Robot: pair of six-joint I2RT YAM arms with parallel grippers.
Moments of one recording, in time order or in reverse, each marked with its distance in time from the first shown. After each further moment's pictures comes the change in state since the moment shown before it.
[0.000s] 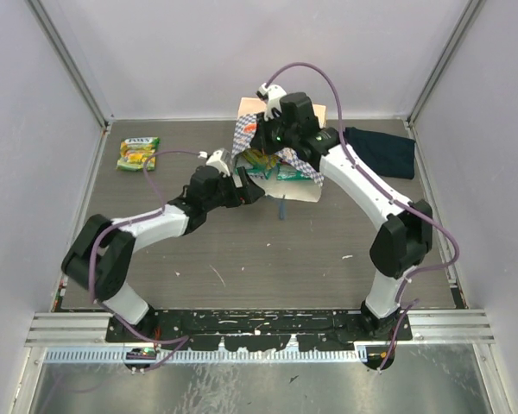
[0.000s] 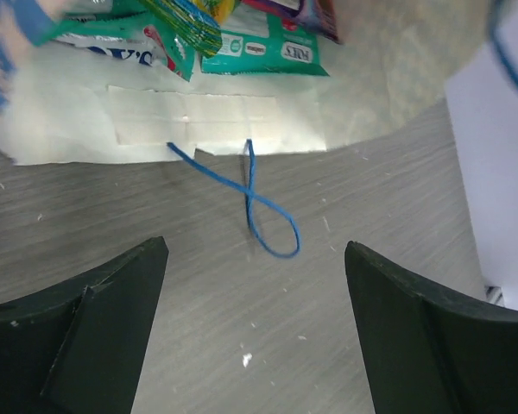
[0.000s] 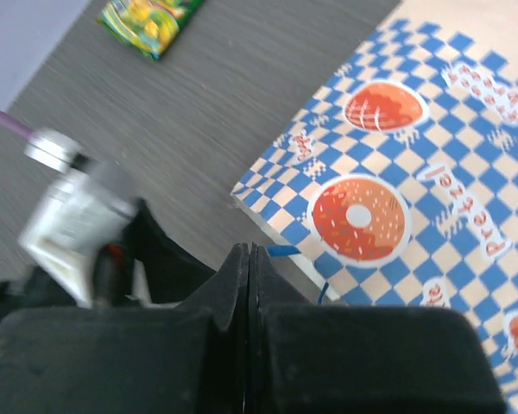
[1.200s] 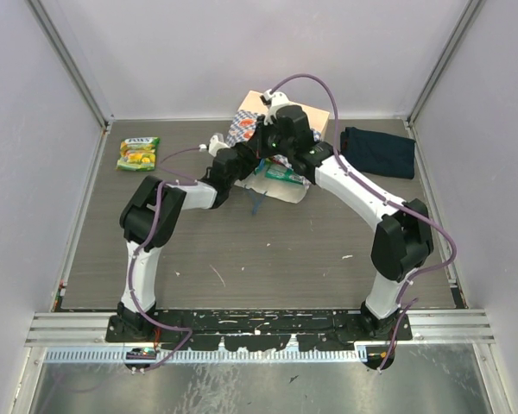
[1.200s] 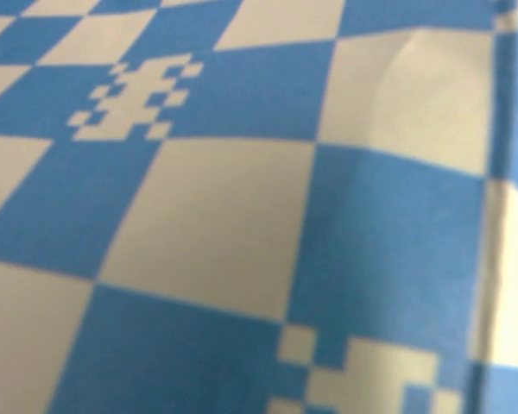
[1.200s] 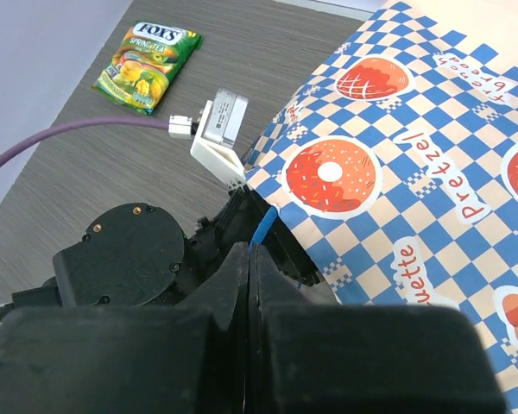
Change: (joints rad) left arm 0.058 0.605 0.418 0.270 -0.275 -0.379; right arm 0.034 0.024 -0.094 0.244 0.115 0.158
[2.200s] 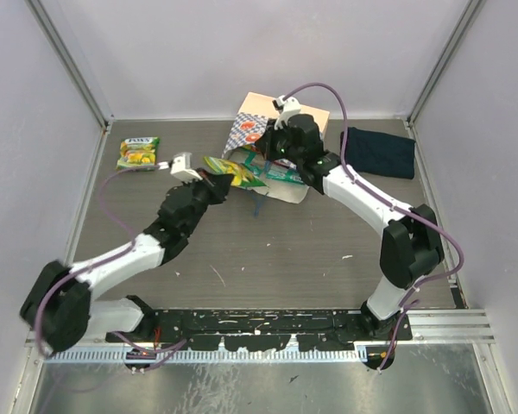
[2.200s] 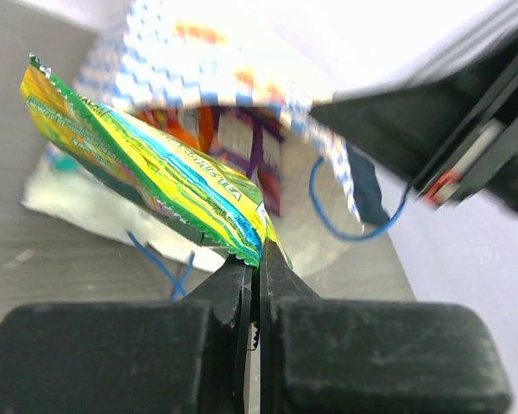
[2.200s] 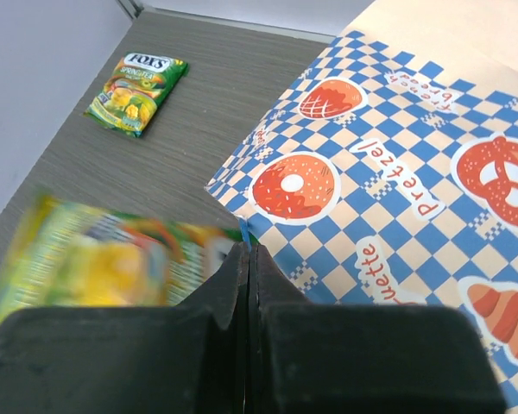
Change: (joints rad) left arm -0.125 -0.837 -0.636 0.048 -0.081 0.360; right arm -0.042 -0.074 -0.170 0.183 0.019 0.005
